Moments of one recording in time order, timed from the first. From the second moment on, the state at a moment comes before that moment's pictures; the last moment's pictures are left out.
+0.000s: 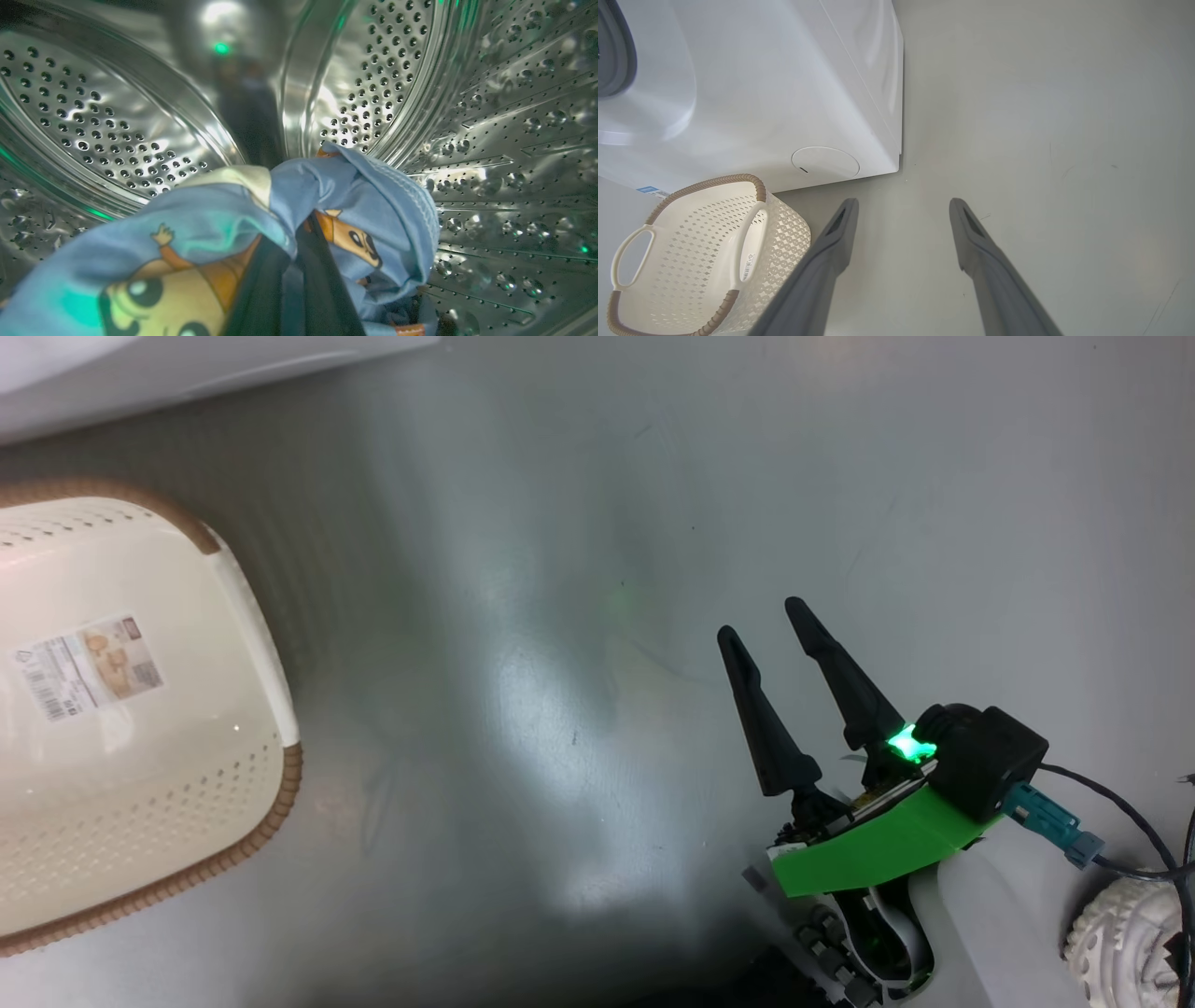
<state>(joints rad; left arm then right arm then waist) -1.57 0.59 -0.34 0.73 -0.53 -0.13 -0.14 -0.33 -0.05 0.28 0.06 0.38 0.12 -0.26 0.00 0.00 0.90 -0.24</state>
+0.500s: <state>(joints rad) -1.70 0.65 -0.40 0.77 -0.58 -0.13 -0.18 -0.33 -0.05 0.31 0.04 0.39 0.12 -0.26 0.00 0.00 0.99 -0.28</state>
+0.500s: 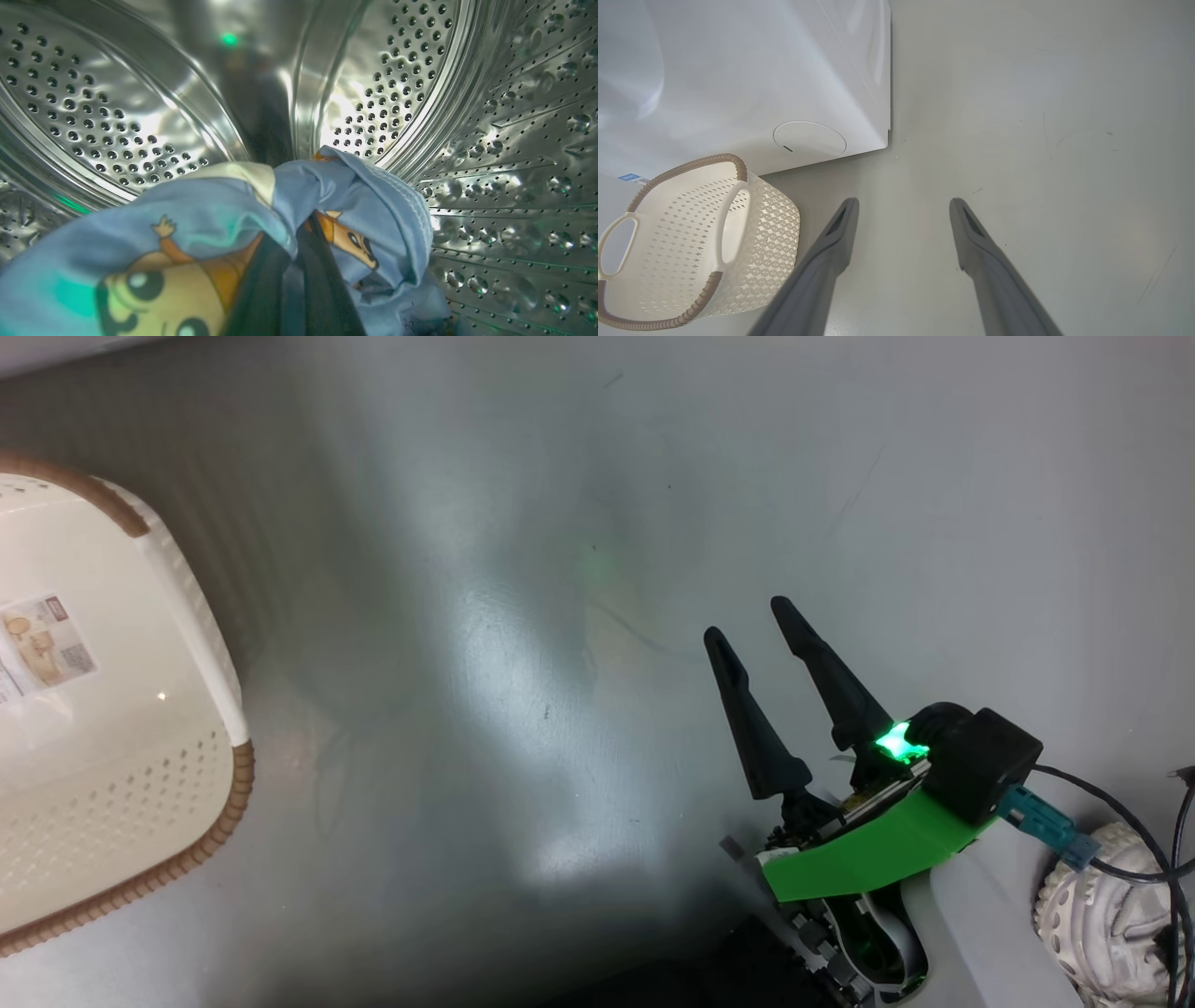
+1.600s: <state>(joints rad) -1.55 0.55 -0.51 1.01 -0.69 -0.12 -0.22 -0.33 -0.05 0.23 0.08 0.38 0.12 -0.26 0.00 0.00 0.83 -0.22</state>
